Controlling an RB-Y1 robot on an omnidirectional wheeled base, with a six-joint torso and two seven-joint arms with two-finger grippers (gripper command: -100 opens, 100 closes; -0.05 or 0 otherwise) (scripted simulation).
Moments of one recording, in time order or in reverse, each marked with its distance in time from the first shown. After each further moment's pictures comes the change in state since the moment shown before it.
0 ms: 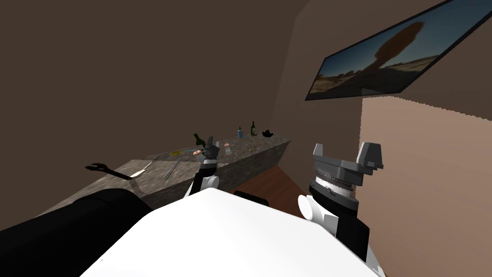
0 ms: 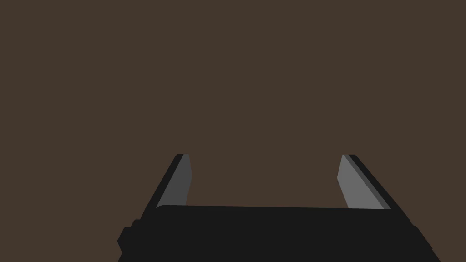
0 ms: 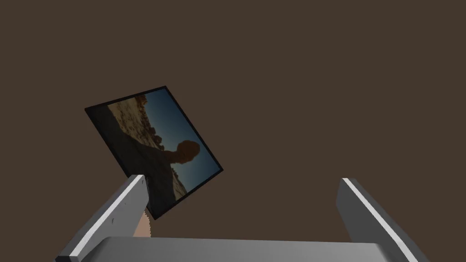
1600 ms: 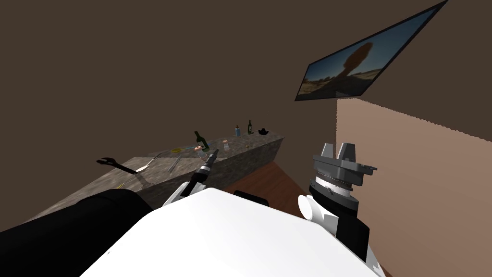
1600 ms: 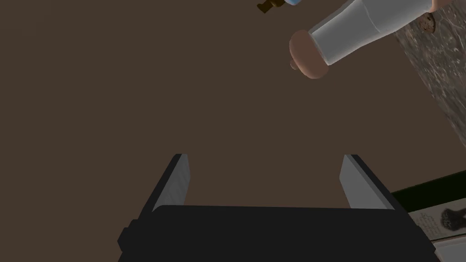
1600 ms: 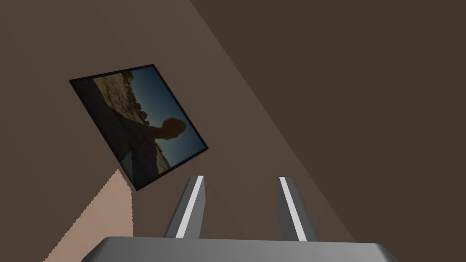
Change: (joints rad) left arm 0.081 0.302 0.107 0.234 -0.151 0.149 -0.084; right arm 0.000 0.000 0.000 0.000 0.000 0.000 0.000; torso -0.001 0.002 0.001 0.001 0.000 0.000
